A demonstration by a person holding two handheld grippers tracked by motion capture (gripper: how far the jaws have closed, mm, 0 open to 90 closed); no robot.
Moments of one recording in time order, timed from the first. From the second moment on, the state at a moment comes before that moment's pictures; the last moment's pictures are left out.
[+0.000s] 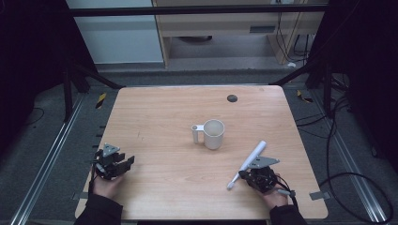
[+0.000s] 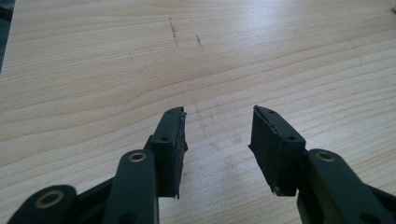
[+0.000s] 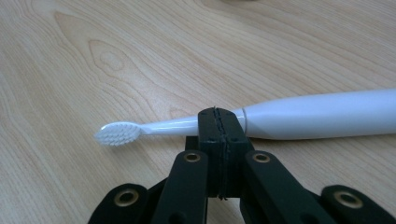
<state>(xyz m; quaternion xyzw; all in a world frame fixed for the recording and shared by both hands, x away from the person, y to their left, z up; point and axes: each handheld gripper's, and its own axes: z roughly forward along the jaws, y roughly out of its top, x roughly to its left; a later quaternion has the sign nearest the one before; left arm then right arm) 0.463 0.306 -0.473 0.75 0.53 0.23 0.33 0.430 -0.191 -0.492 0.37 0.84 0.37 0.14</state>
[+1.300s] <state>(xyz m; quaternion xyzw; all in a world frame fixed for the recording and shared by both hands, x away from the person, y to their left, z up) 0.464 0.306 -0.473 0.75 0.53 0.23 0.33 0.498 -0.252 -0.471 0.48 0.75 0.39 0.25</state>
